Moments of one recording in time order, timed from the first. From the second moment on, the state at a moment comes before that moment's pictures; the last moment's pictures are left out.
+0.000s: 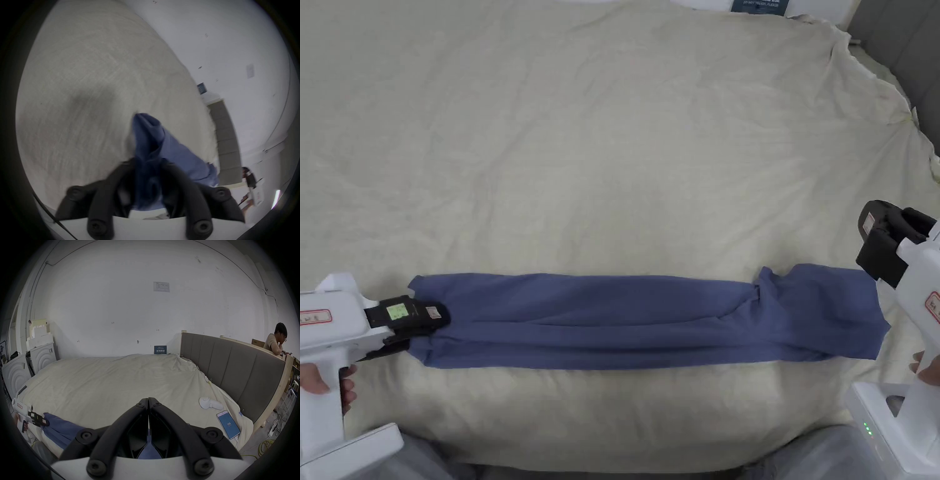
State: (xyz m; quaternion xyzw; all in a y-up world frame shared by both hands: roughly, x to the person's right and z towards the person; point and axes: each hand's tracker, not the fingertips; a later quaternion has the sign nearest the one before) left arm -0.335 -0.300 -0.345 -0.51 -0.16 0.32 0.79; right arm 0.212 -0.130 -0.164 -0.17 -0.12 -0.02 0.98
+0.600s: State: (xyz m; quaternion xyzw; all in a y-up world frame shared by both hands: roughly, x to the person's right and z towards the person) left arm -0.235 -0.146 -0.314 -0.43 -0.20 0.11 0.87; right arm 0.228 -0.127 -0.156 -0.15 -0.11 -0.03 0.98
